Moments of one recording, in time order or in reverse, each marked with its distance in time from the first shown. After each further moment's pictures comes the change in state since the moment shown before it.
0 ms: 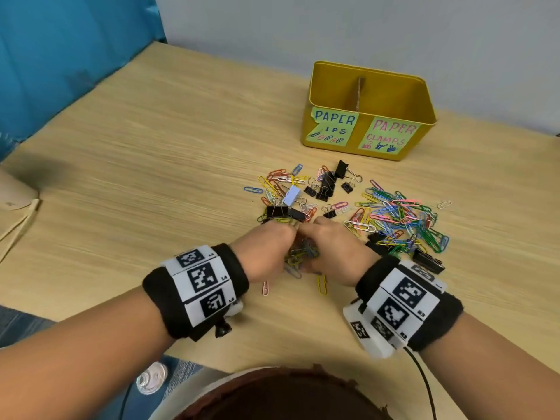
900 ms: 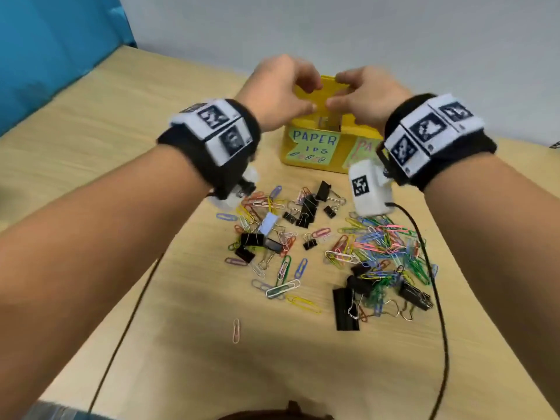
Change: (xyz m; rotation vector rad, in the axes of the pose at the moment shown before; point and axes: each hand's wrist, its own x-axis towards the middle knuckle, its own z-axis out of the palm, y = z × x) left_hand 0.139 -0.005 -0.157 -0.277 0.580 0.022; right_hand 0.107 0.062 -0.179 0.477 0.415 0.236
